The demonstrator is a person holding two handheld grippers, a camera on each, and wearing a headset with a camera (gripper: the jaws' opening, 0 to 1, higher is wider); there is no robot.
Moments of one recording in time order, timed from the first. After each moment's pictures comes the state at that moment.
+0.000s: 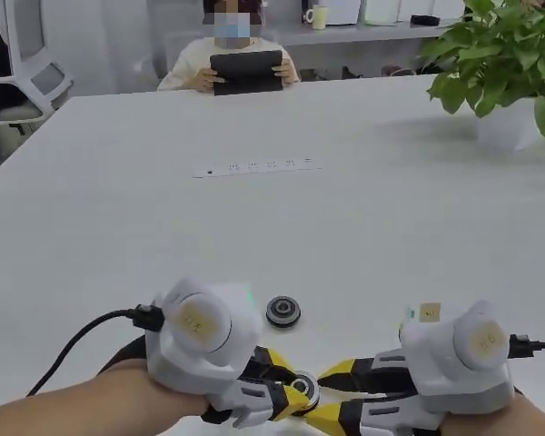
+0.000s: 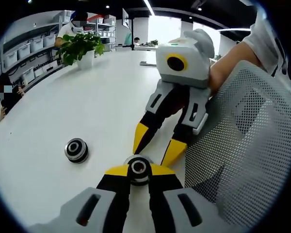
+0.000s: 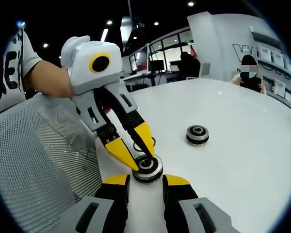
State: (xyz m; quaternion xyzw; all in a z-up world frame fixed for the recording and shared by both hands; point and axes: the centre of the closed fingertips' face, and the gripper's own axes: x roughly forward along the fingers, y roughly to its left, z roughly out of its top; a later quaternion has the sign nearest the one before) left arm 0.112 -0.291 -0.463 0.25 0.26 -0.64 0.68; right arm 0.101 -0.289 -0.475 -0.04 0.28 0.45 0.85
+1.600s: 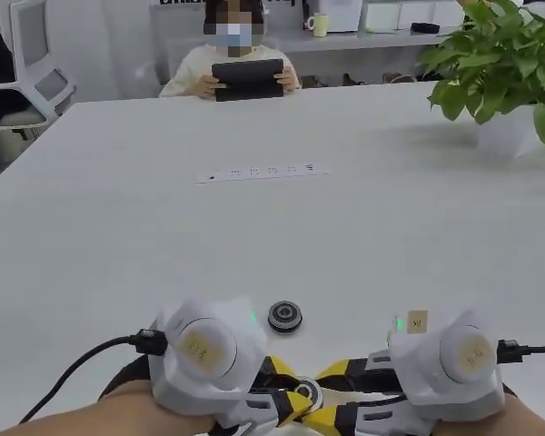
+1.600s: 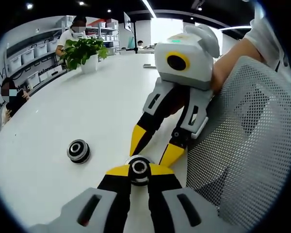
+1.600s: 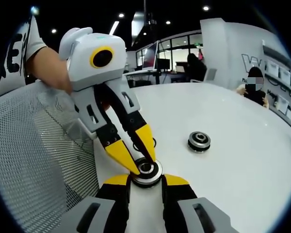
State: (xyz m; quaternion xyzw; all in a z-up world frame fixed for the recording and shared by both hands) left arm 0.111 -0.292 -0.463 0.25 0.24 -0.63 0.70; right arm 0.105 -0.285 -0.476 -0.11 0.26 0.45 0.84
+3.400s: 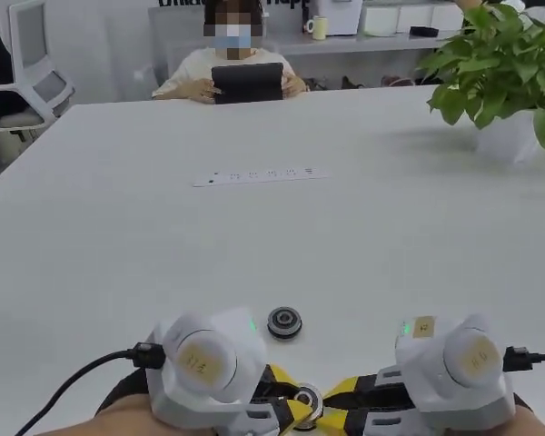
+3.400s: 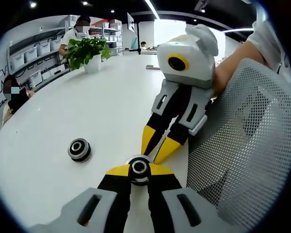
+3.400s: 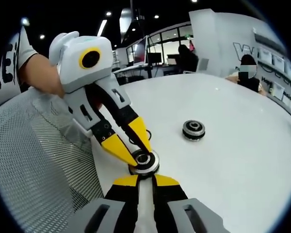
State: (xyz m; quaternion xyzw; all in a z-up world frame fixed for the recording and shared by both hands) left arm 0.113 -0.292 -0.463 0.24 0.24 -0.62 0.71; right arm 0.101 -0.297 -0.481 -0.08 0.30 0.43 0.85
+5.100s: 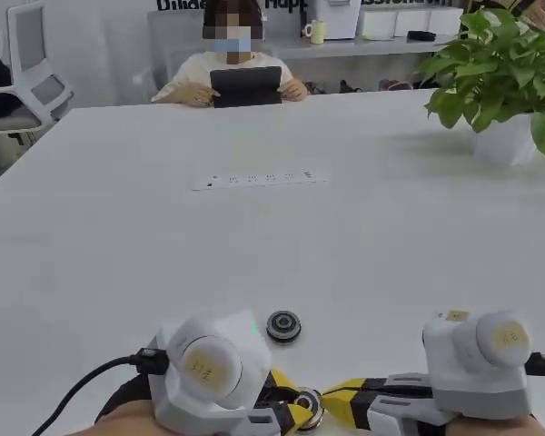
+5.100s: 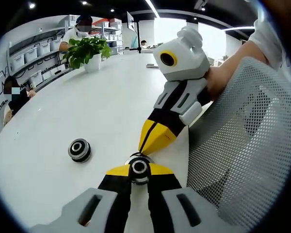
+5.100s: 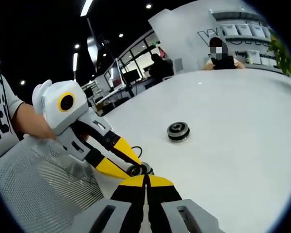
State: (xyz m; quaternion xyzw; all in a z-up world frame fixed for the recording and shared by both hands) left arm 0.112 -0.293 -0.463 0.25 0.24 -0.61 0.71; right arm 0.113 -0.303 -0.465 0.10 0.29 0.37 0.88
